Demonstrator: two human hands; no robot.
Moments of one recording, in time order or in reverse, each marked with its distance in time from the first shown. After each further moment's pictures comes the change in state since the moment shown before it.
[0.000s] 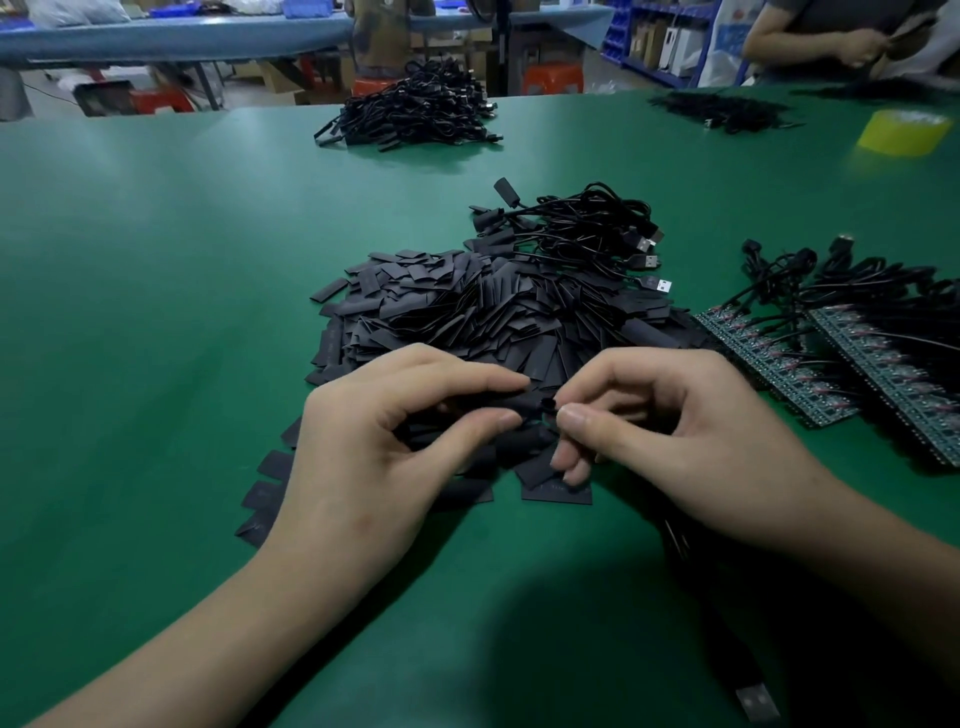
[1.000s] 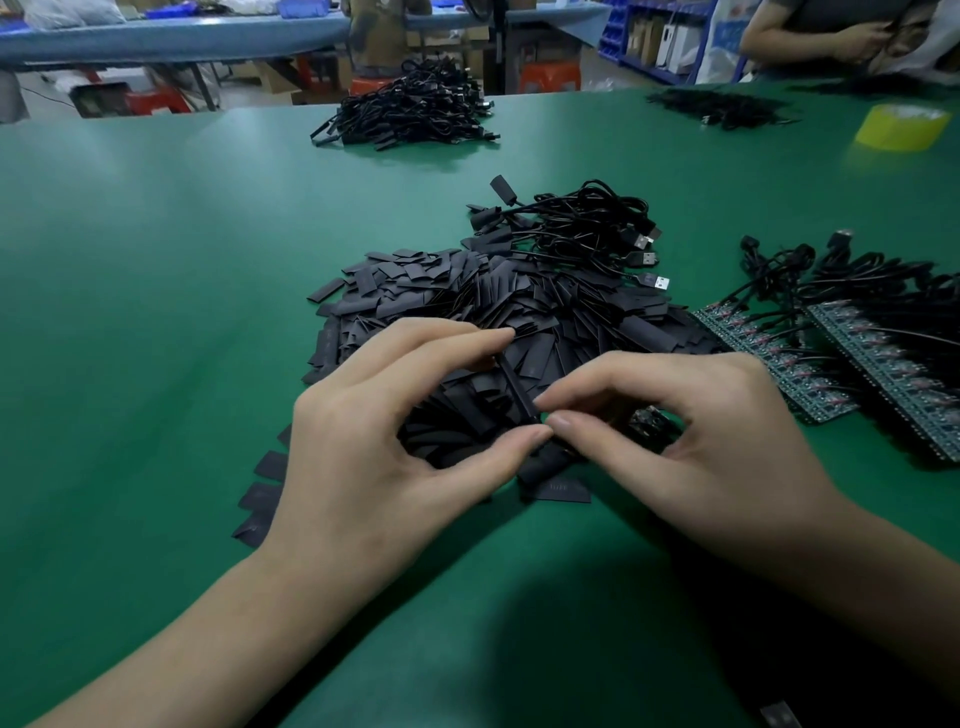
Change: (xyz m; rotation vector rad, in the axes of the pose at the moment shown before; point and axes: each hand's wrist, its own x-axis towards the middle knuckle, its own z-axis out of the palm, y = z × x) left_hand 0.000 0.010 -0.001 0.173 0.050 0.117; right_hand -0.003 0.001 0.004 -0.502 0.179 -0.379
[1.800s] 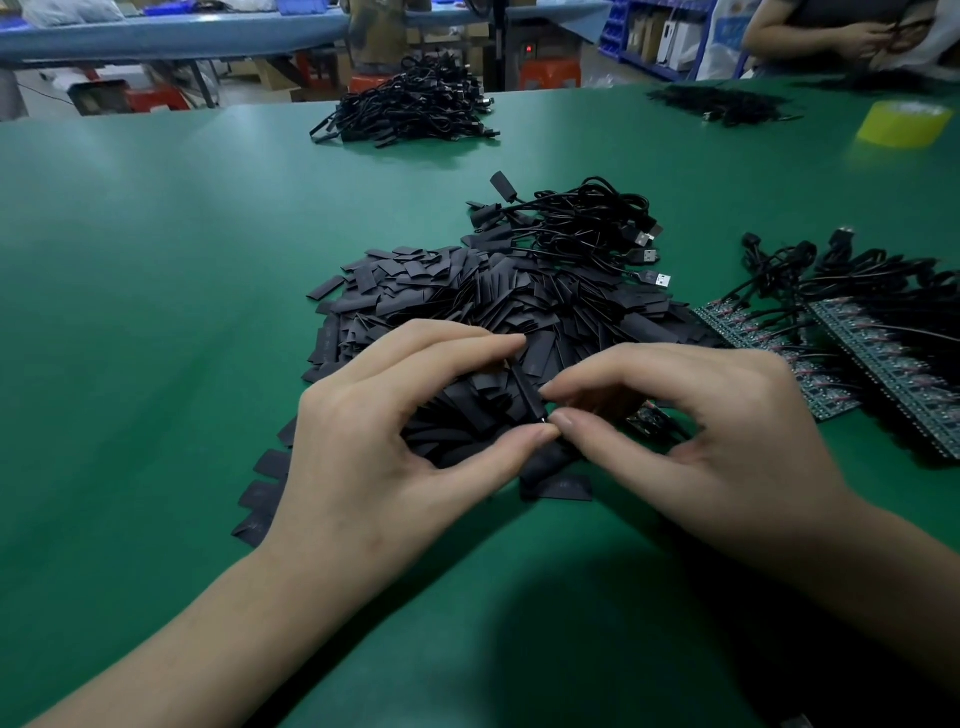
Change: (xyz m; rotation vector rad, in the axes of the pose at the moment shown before) left_hand 0.001 0.002 0.000 -0.017 -0.029 0.002; right_hand -0.001 0.001 -0.004 -0.066 0.046 -0.098
